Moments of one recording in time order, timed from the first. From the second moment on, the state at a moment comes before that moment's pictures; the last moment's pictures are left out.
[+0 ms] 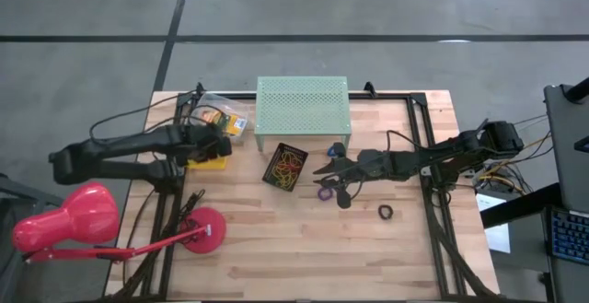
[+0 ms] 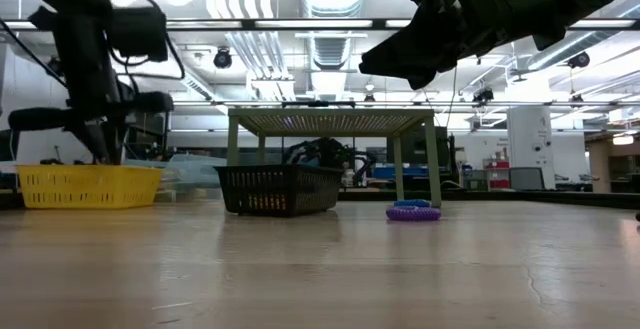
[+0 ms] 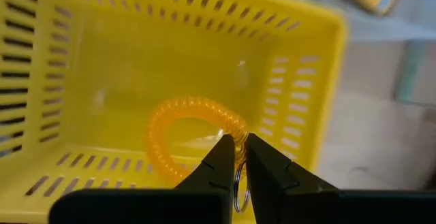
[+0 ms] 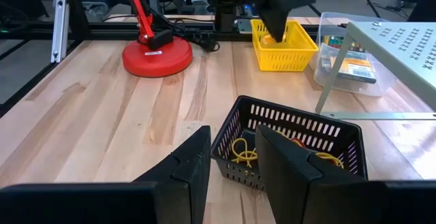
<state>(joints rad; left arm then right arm) 0.42 0.97 0.54 -0.89 -0.15 -1.33 0.08 1.41 0.60 0.50 0.06 0.05</state>
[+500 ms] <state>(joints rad) 0.43 1.02 0.52 -0.84 -0.11 -1.33 0.08 1.41 0.60 0.50 0.06 0.05</state>
